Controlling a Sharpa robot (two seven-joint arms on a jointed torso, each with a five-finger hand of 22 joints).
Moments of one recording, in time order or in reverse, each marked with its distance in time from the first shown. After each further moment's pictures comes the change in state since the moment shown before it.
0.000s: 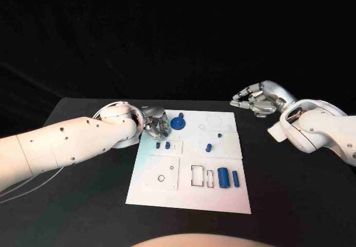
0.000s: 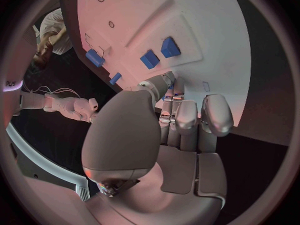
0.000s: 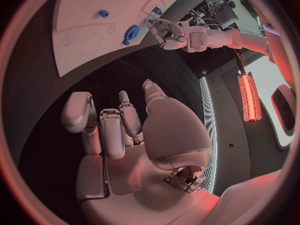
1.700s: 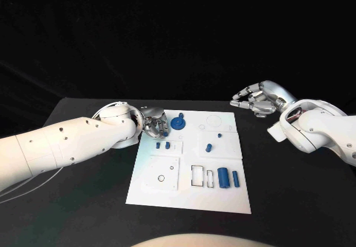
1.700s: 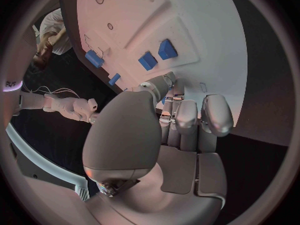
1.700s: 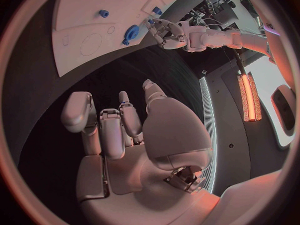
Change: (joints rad) left arm -0.001 -0.005 -0.001 -0.002 0.000 0.002 0.000; left_hand -0.008 0.000 -0.015 -0.007 0.000 -0.039 0.007 -0.052 -0.017 -0.034 0.001 0.039 0.051 0.000 0.000 -0.004 -0.013 0.000 0.000 0.000 0.000 0.003; right arm 0.000 0.002 0.000 -0.002 0.000 0.000 0.001; right_hand 0.000 0.000 0.000 0.000 0.000 -0.004 -0.004 0.000 0.000 0.000 0.000 0.000 -0.001 0.000 0.000 0.000 0.001 0.000 0.000 0.000 -0.005 -0.002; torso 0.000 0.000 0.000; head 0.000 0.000
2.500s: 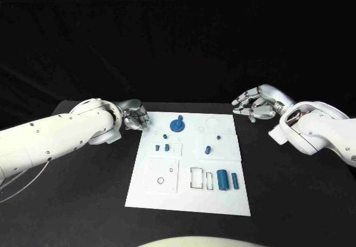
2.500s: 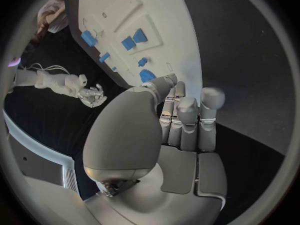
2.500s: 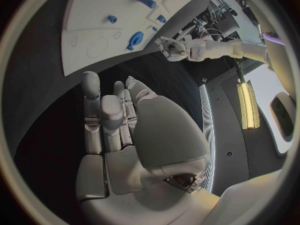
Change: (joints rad) left arm 0.031 -0.123 0.007 -0.027 0.231 -0.069 0.020; left_hand 0.005 0.005 0.032 -0.007 0.000 0.018 0.018 -0.015 0.003 -0.088 0.034 -0.007 0.006 -0.070 0.019 -0.059 -0.115 0.039 -0.165 0.015 -0.208 -0.254; right arm 0.000 -0.005 -0.002 -0.003 -0.109 0.052 -0.022; right_hand 0.214 -0.031 0.178 -0.105 -0.062 0.067 -0.005 0.011 -0.016 -0.319 -0.007 -0.856 -0.835 -0.008 -0.017 -0.372 -0.290 0.086 -0.126 -0.015 -0.392 -0.262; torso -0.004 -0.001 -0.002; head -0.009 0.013
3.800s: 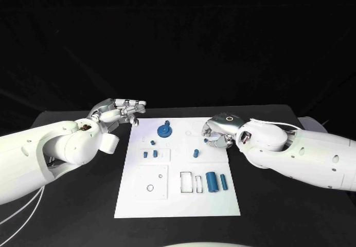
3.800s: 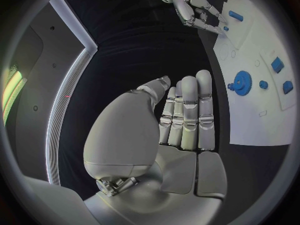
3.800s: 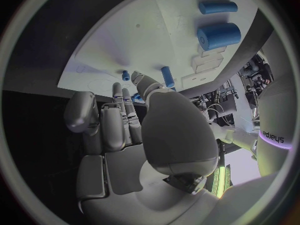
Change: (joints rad) left arm -0.009 -0.112 -0.019 0.229 1.113 -0.168 0.414; left_hand -0.062 0.033 -0.093 0.051 0.000 -0.031 0.016 -0.016 -0.008 -0.020 0.005 0.091 0.024 -0.149 0.003 -0.232 -0.318 0.031 -0.087 0.005 -0.252 -0.246; right arm -0.098 0.134 -0.013 0.019 -0.814 0.107 -0.232; right_hand -0.084 -0.102 0.142 -0.008 -0.019 0.091 0.009 -0.148 0.004 0.098 0.021 -0.330 -0.264 0.008 0.014 0.239 0.214 -0.054 0.163 0.011 0.361 0.288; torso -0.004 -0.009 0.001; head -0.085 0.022
